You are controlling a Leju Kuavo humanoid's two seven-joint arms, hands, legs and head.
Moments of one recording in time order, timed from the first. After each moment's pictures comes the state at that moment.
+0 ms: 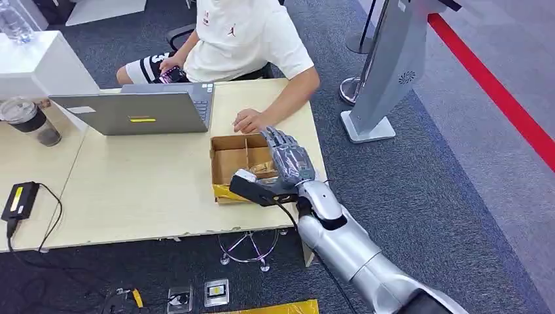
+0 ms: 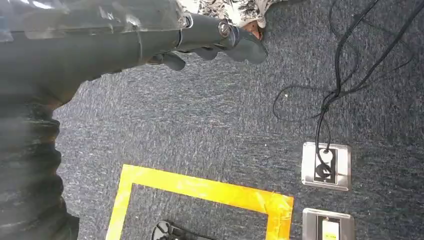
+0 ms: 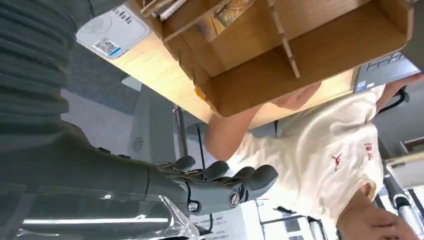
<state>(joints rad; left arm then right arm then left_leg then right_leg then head) -0.35 0.04 1.54 -0.13 -1.39 0.35 -0.12 -0.65 0.07 0.75 -0.86 0.88 -0.24 0.08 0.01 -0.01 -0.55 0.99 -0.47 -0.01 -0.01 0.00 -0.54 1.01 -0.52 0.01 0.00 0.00</state>
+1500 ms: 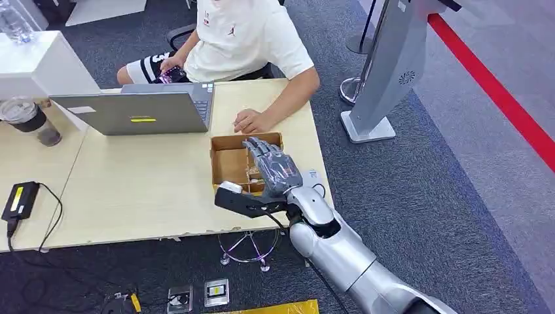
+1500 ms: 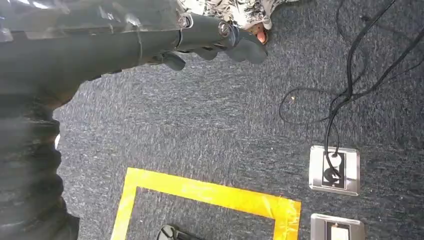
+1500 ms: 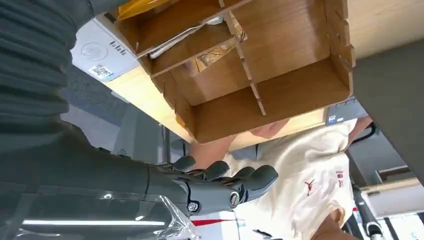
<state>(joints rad) -0.33 0.04 1.54 -0.13 -1.39 0.35 -0.13 -0.61 0.08 0.78 -0.97 0.88 -0.11 0.12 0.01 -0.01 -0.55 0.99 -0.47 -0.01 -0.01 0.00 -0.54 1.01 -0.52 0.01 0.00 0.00</state>
